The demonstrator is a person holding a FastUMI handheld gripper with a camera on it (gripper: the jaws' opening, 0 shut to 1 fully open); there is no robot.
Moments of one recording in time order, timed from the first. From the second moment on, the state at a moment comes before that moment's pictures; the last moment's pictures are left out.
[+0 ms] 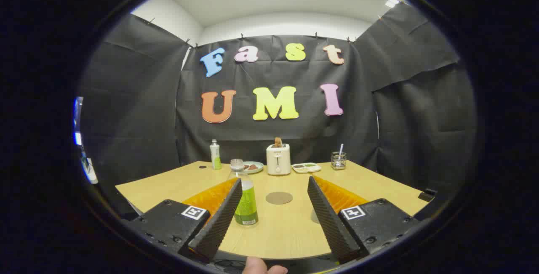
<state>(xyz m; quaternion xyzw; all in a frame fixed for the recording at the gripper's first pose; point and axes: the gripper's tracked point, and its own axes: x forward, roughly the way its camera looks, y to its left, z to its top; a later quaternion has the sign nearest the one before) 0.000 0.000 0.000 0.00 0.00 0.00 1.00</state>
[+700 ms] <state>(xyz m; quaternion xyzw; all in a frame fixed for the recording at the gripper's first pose) 0.002 0.011 0.000 -0.01 0.00 0.00 1.00</state>
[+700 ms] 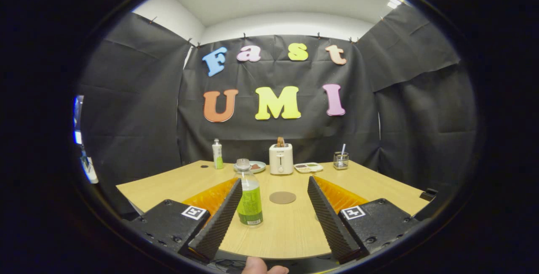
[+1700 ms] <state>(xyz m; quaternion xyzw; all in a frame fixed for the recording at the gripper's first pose) 0.009 0.045 -0.026 0.01 0.02 0.01 1.00</state>
